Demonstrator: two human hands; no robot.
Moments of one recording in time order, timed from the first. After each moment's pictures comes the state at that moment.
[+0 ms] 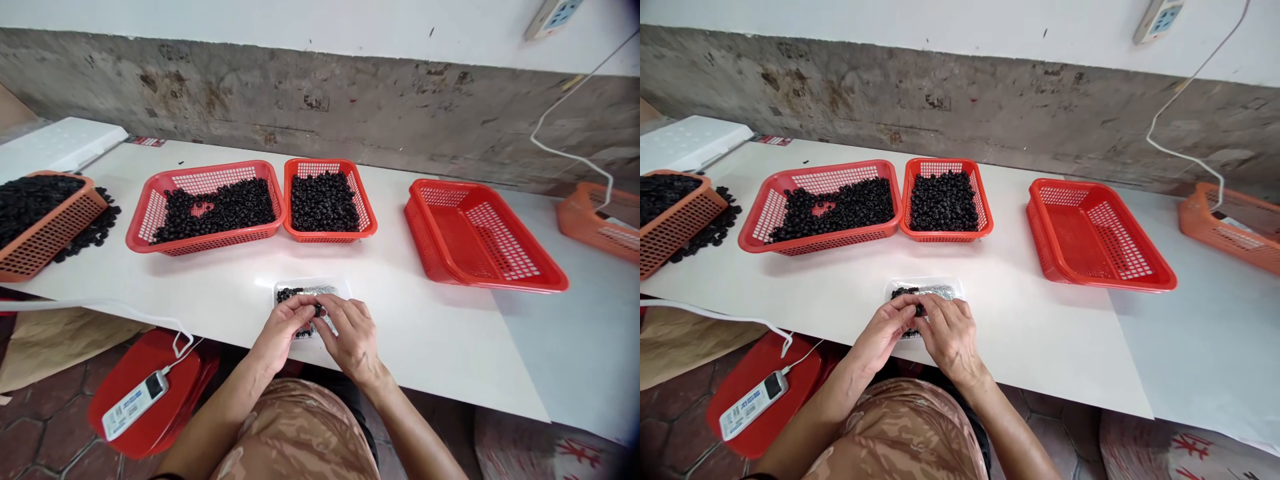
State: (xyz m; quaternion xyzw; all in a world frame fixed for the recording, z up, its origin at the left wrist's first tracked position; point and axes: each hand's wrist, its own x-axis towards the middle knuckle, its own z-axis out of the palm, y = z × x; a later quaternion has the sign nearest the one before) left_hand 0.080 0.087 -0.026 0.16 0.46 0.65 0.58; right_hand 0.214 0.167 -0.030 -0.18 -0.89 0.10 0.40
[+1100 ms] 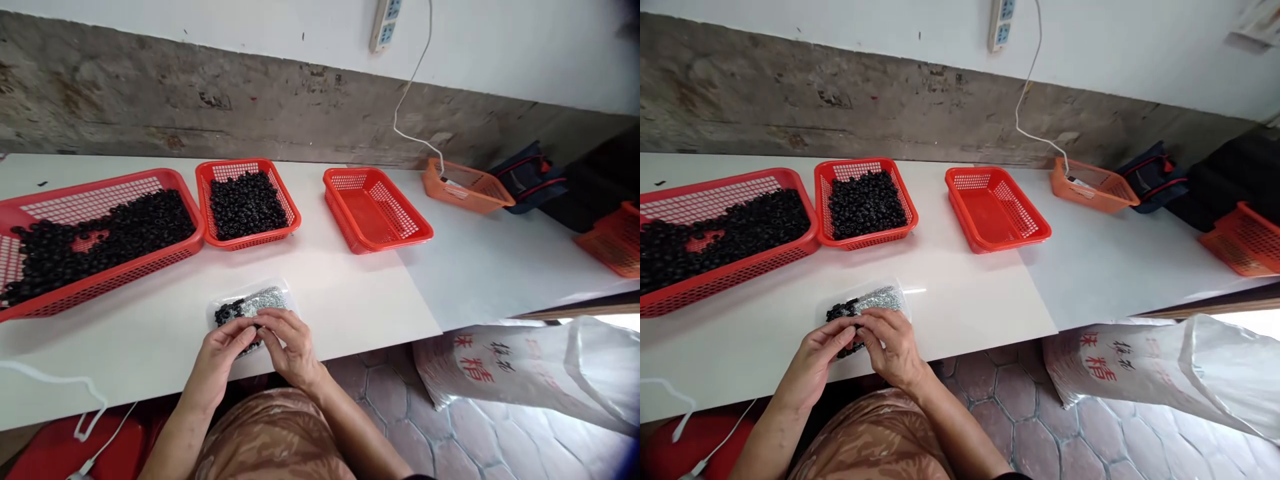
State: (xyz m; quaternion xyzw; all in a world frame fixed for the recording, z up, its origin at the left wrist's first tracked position) left_hand 0.074 0.087 -0.027 0.25 0.57 0.56 0.55; right_hand 0.217 0.146 -0.052 -0.27 -0.79 0.32 0.46
